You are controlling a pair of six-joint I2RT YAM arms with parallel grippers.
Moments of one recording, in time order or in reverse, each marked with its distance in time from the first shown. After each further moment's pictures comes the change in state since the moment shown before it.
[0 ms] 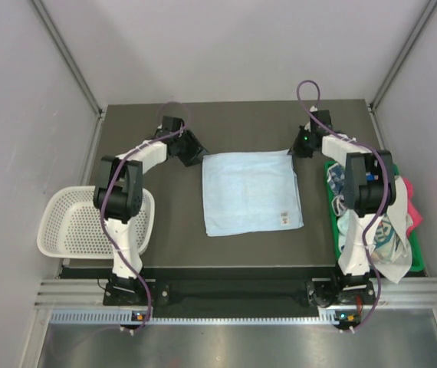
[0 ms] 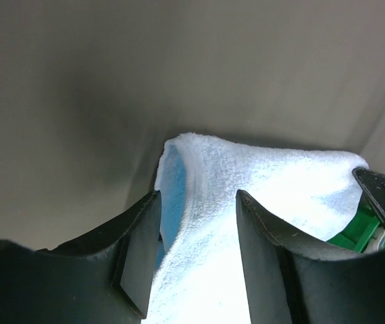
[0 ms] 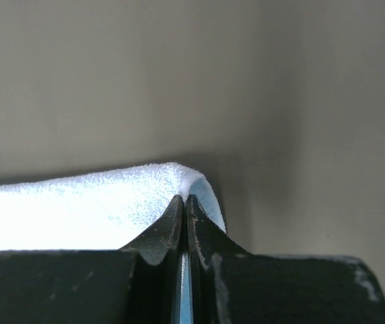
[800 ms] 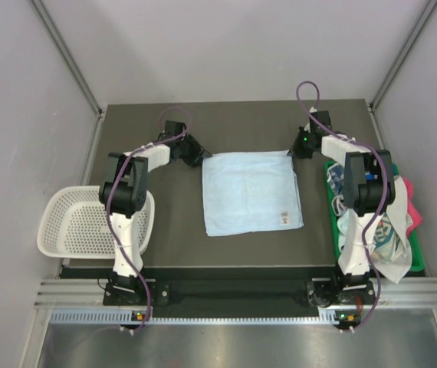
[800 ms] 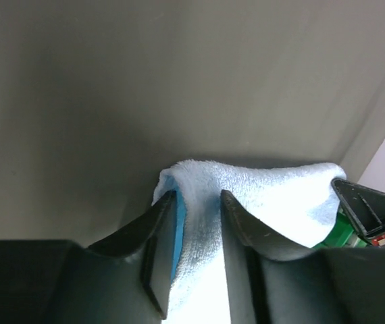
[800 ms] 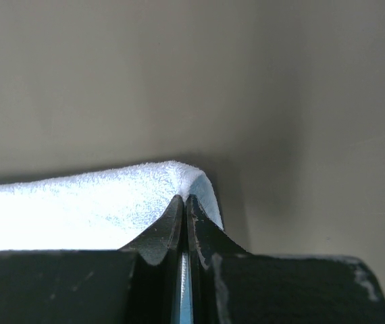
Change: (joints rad) left arm 0.000 0.085 -0.011 0.116 0.060 -0.116; right arm 0.000 0.012 0.000 0.000 -0.004 0.000
